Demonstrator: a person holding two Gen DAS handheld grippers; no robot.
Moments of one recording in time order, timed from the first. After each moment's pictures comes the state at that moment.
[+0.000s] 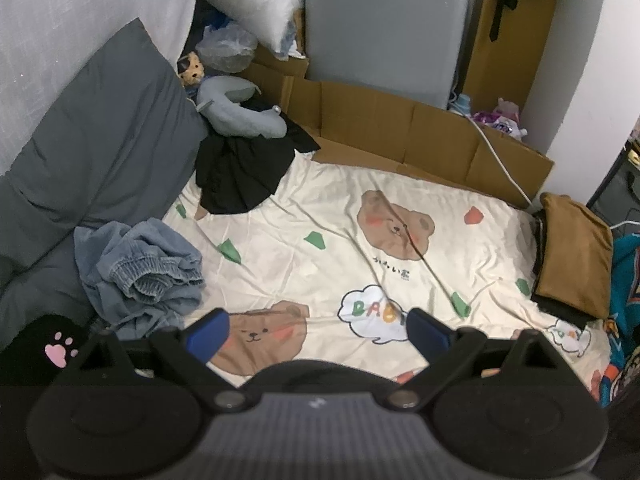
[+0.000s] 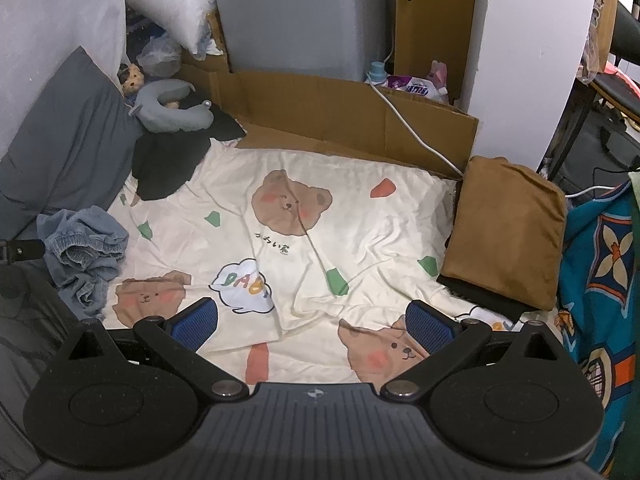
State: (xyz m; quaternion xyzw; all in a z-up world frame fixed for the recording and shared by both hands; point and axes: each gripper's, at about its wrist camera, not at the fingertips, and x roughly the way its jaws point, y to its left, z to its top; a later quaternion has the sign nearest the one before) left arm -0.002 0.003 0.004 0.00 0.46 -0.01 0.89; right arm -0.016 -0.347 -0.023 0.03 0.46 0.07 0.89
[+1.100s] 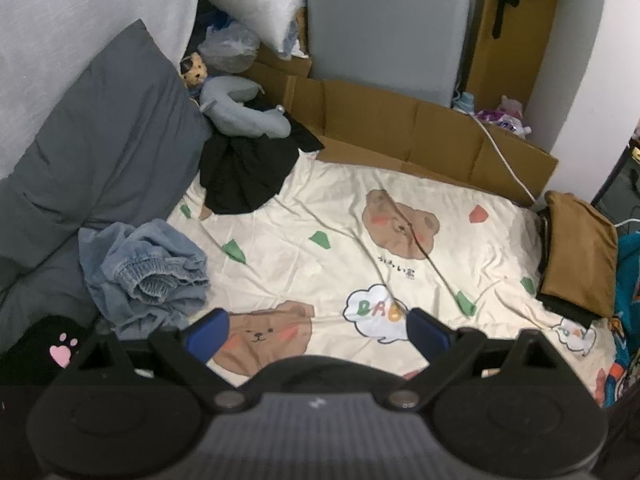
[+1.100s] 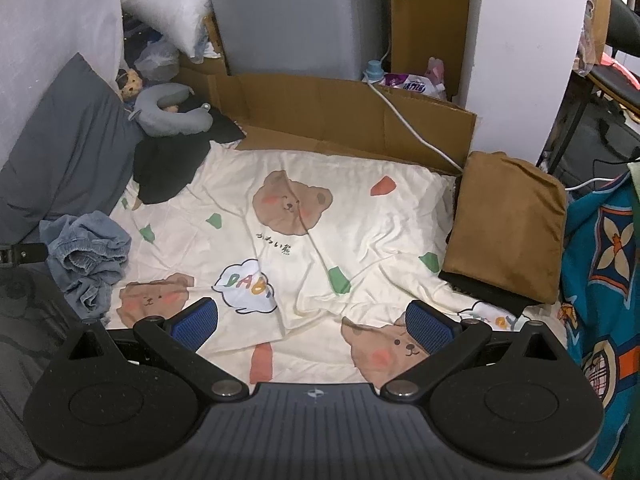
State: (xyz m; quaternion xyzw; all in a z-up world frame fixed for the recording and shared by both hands) left arm -0.006 0.003 0.001 0.01 0.47 0.01 0.89; right arm -0.020 -0.346 -0.019 0.04 0.46 0.06 0.89
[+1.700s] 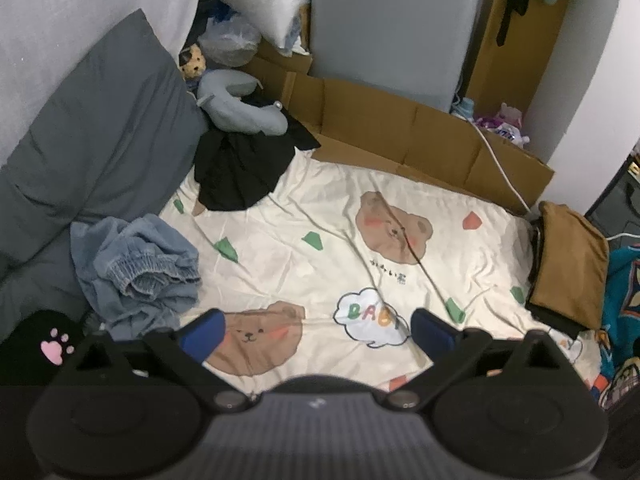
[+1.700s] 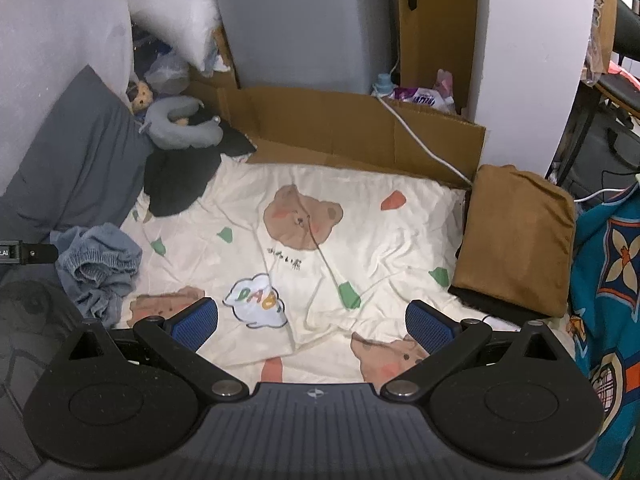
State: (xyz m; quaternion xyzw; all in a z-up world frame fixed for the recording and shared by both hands) left arm 0.011 0.013 0.015 -0.02 0.47 0.01 0.88; right arm -0.013 -0.352 -0.011 0.05 0.44 0.07 0.89
